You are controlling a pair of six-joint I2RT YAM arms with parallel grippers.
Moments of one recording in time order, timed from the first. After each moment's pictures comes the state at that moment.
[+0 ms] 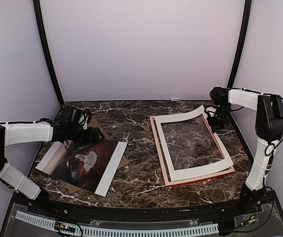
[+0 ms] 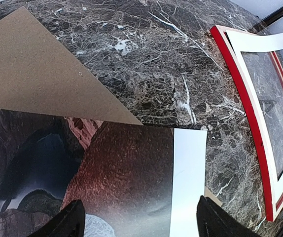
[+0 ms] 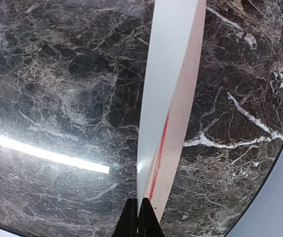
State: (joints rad) left arm -0.42 1.43 0.80 -0.19 0.17 -0.40; right arm 0.15 1.93 1.51 -1.00 0.06 -0.14
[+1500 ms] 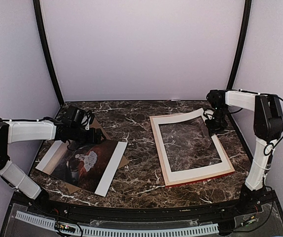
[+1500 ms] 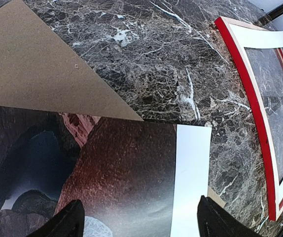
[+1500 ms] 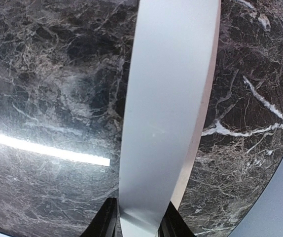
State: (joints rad) left arm -0.43 1.48 0.83 -0.22 0.17 -0.41; right arm 0.18 1.95 1.50 -1.02 0.09 -0.07
